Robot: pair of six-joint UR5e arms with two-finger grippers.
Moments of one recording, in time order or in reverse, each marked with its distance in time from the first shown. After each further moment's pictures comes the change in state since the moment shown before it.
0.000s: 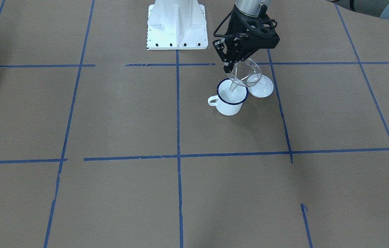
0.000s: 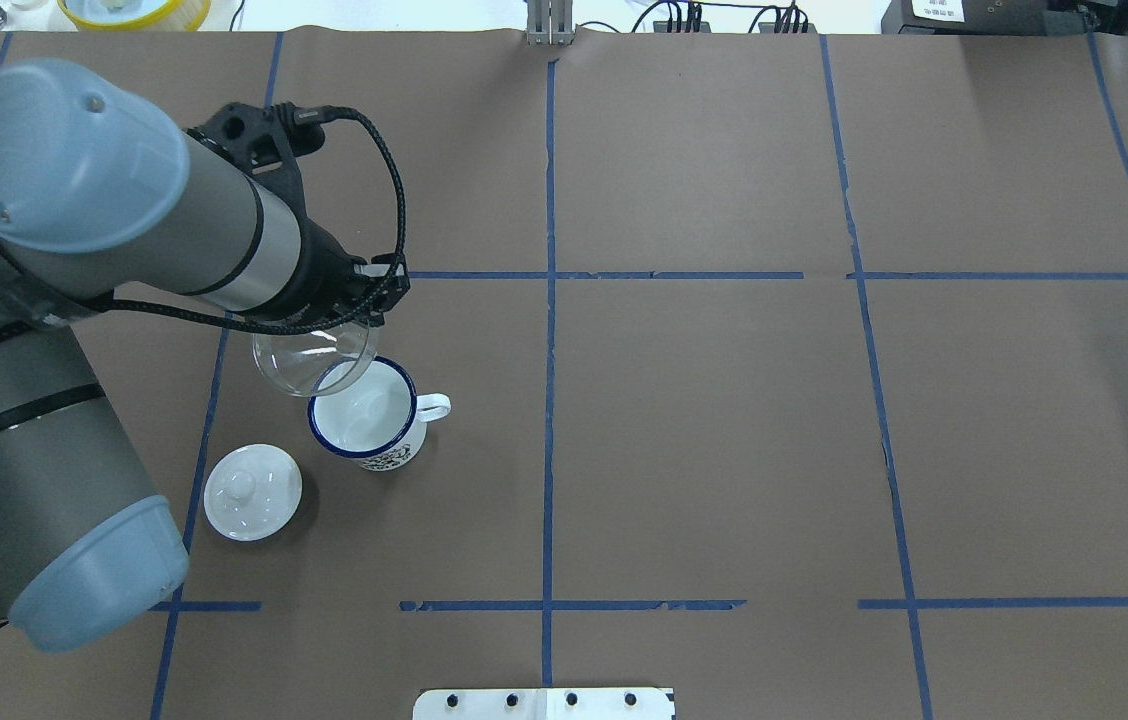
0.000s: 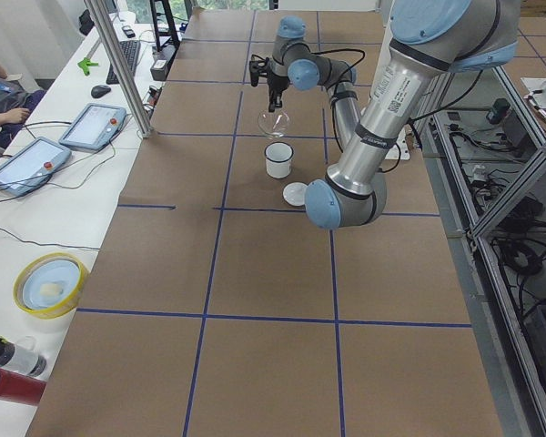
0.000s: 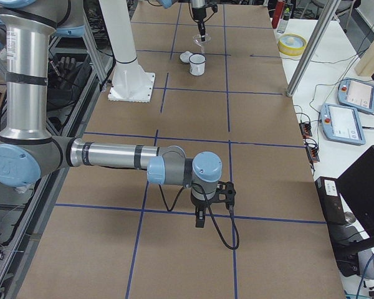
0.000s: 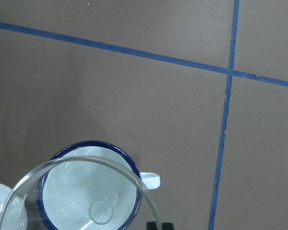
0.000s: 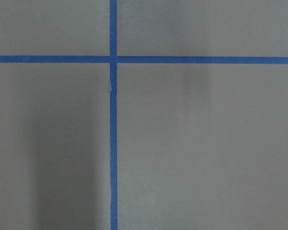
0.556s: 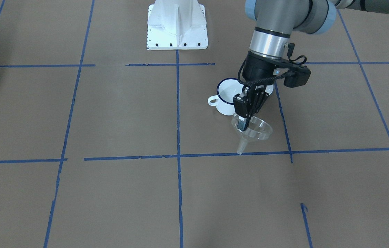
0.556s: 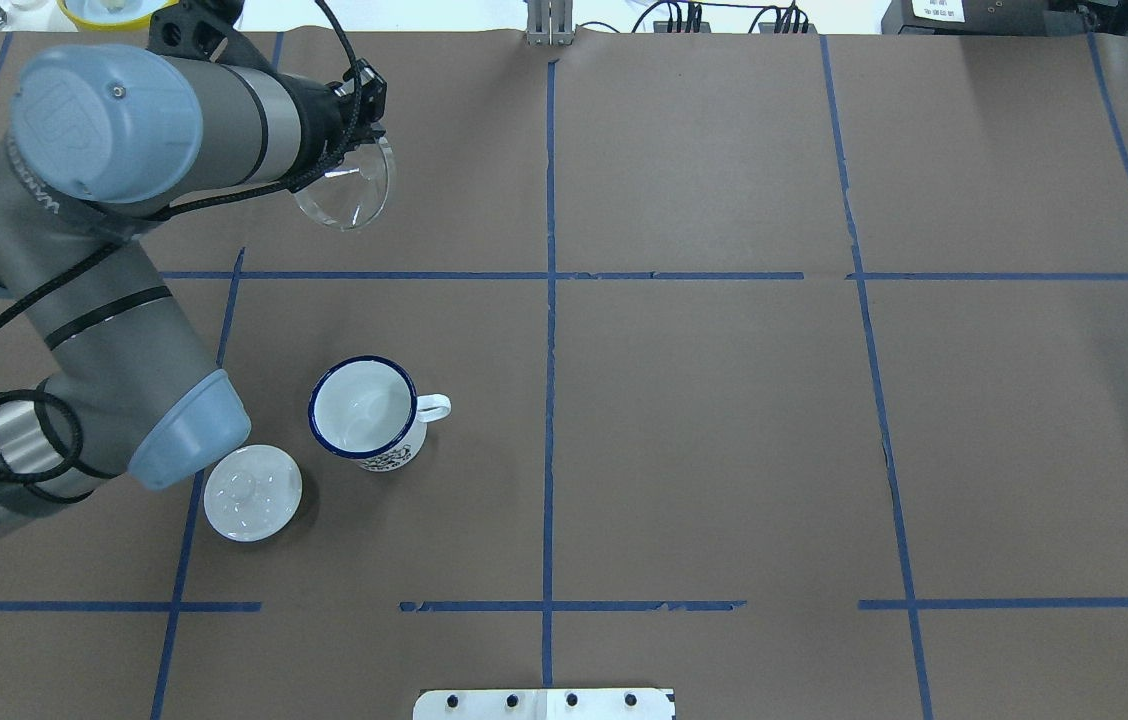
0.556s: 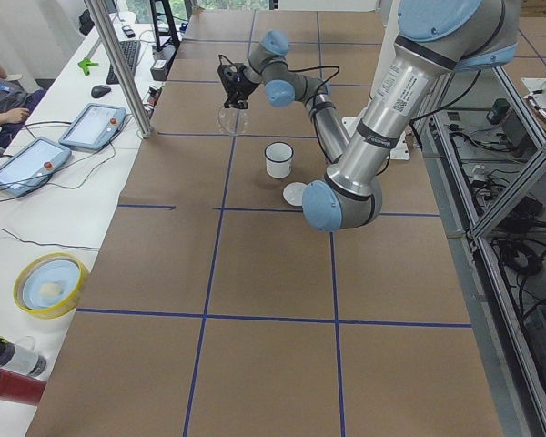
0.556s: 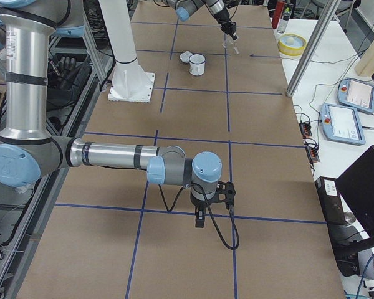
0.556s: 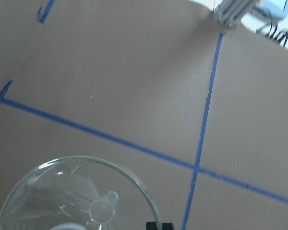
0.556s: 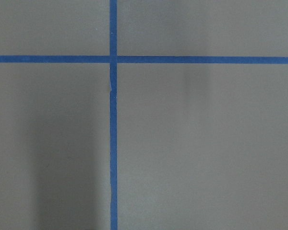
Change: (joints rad) left arm -0.089 0.011 0.363 -0.583 0.321 -0.508; right arm 0.000 0.000 0.000 0.000 0.000 0.000
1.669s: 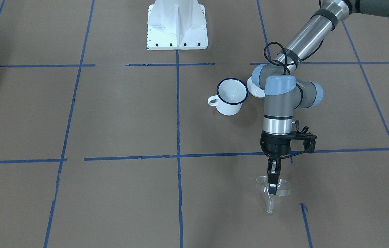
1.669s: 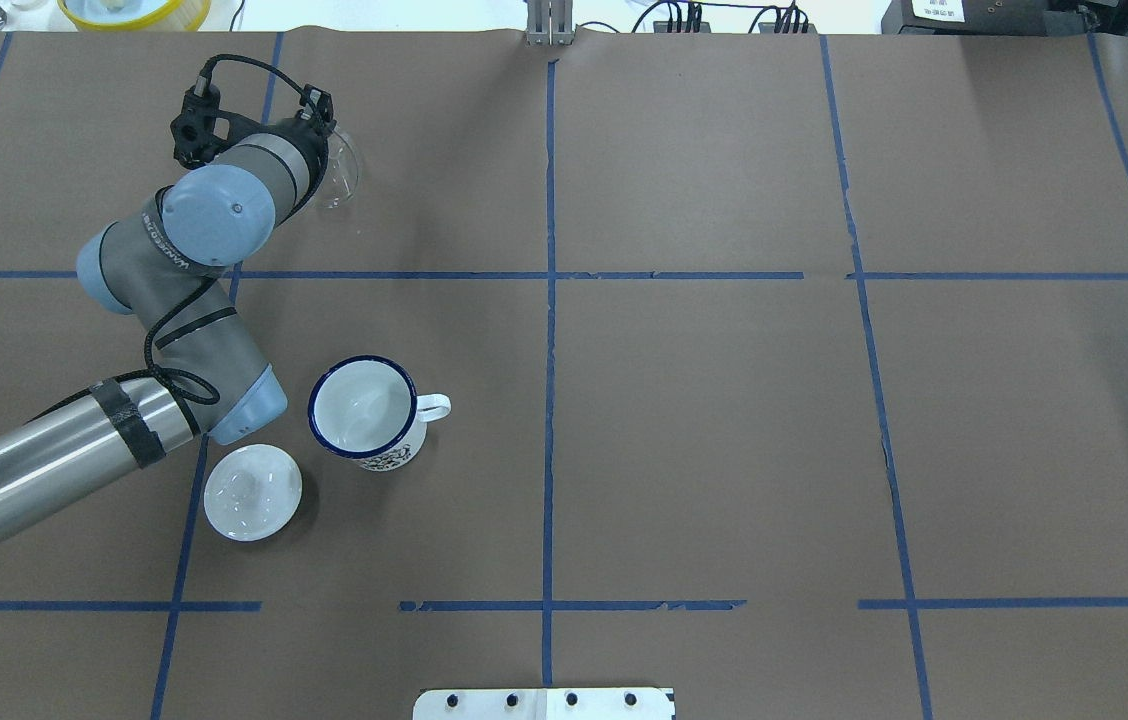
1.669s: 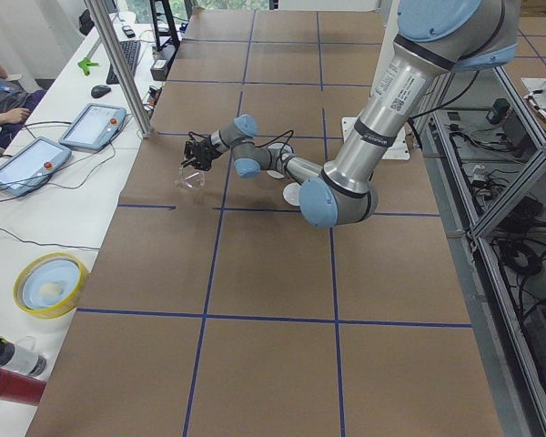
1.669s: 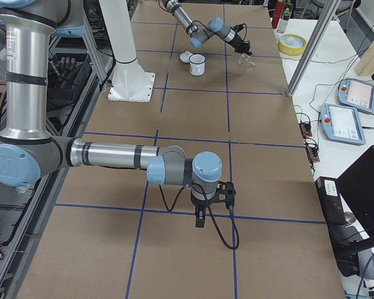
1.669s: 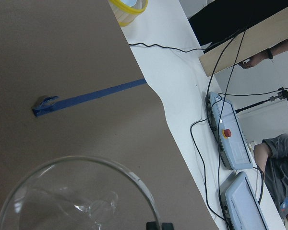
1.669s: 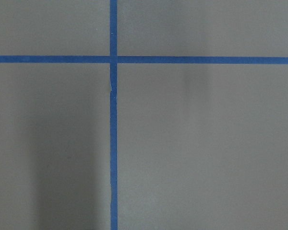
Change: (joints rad) left arm 0.031 -0.035 0.537 -0.448 0.278 -0.251; right arm 0.000 0.000 0.000 0.000 0.000 0.000
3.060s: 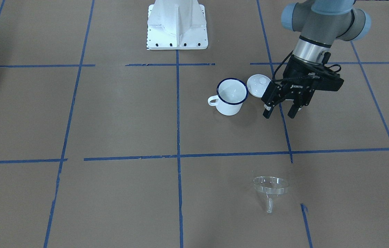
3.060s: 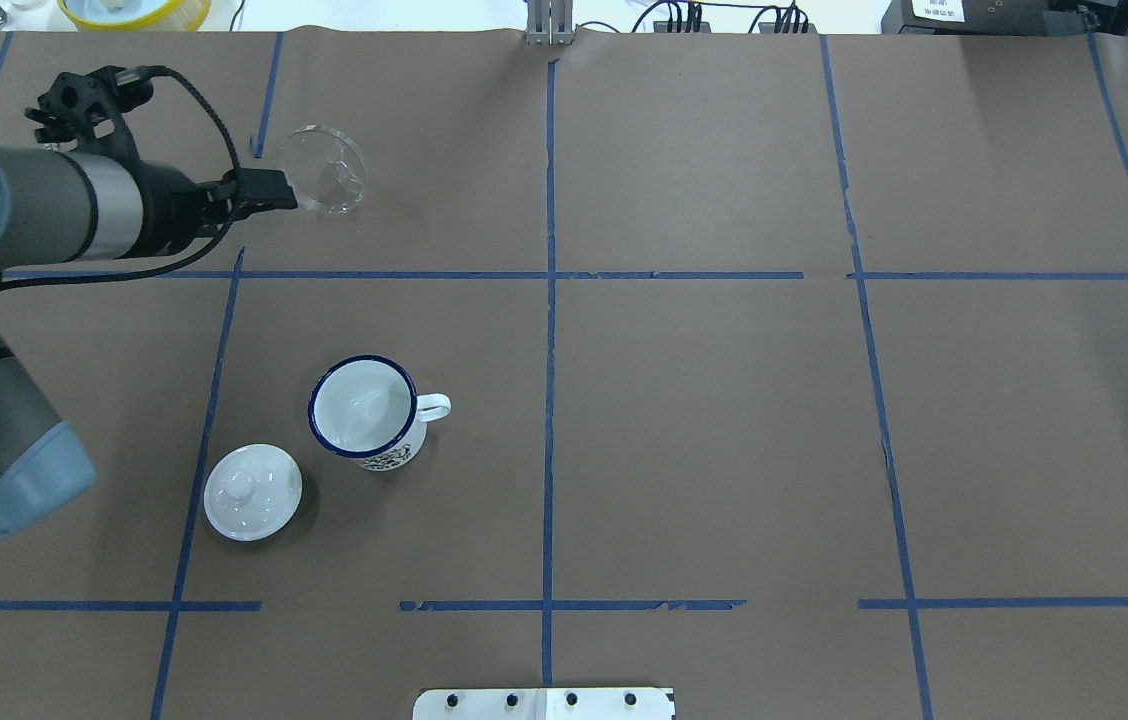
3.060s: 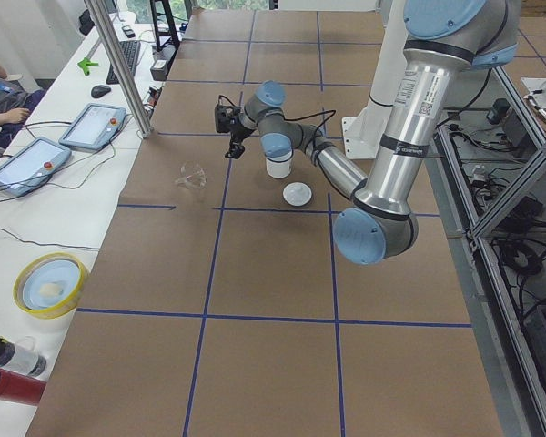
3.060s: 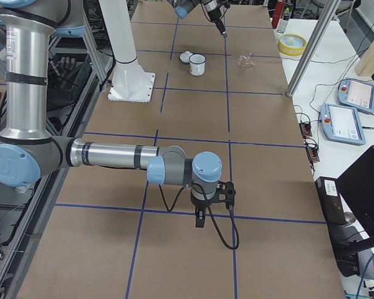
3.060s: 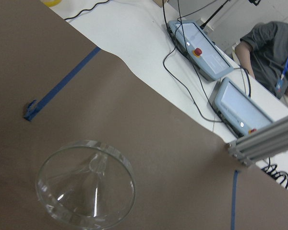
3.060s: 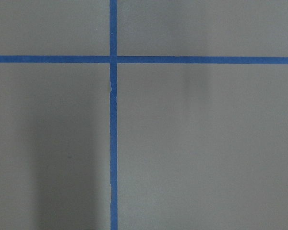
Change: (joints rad) left arm -0.067 0.394 -0.756 0.365 -0.530 0.867; right arm 0.000 0.000 0.000 0.000 0.000 0.000
